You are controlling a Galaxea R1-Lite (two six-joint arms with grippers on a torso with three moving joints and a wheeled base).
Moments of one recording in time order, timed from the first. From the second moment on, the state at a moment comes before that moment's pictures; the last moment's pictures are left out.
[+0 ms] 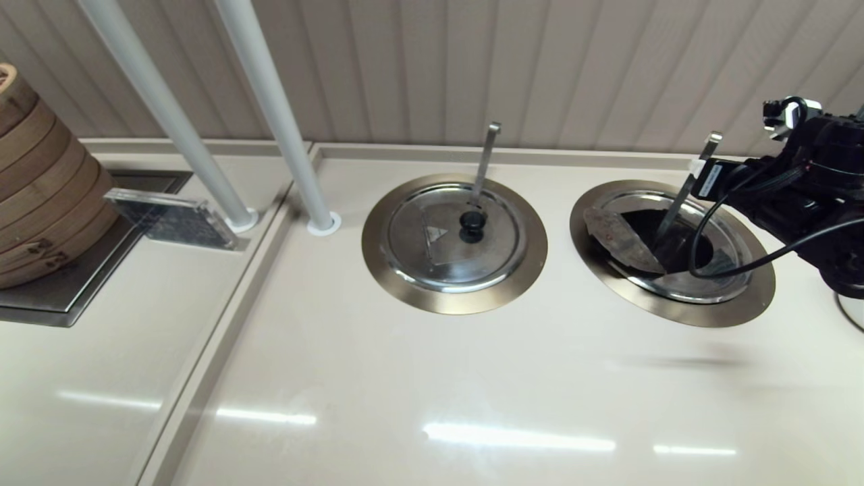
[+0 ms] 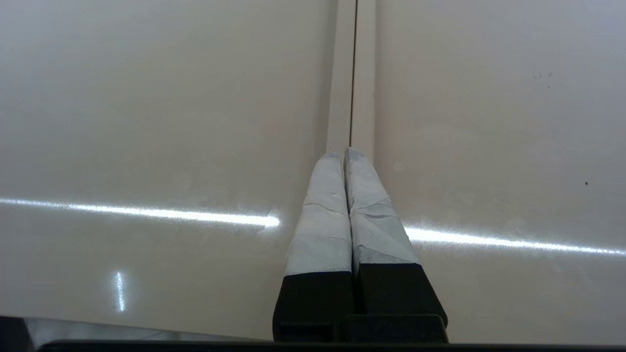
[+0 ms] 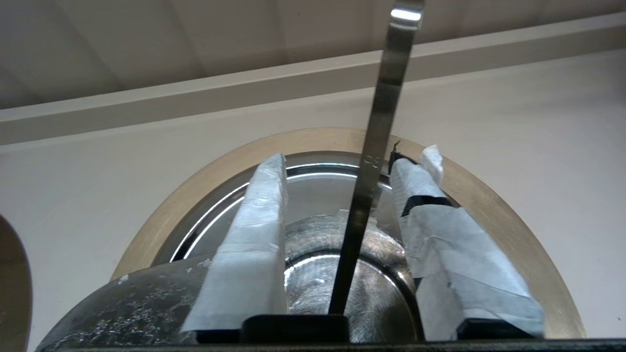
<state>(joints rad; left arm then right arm) 0.00 0.00 -0.03 0.07 0.00 0.01 -0.06 1.81 -1.09 -0.74 -0.14 0.11</state>
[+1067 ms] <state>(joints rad) 0.00 0.00 -0.03 0.07 0.00 0.01 -0.15 2.25 -1.54 -0.74 -0.14 0.17</state>
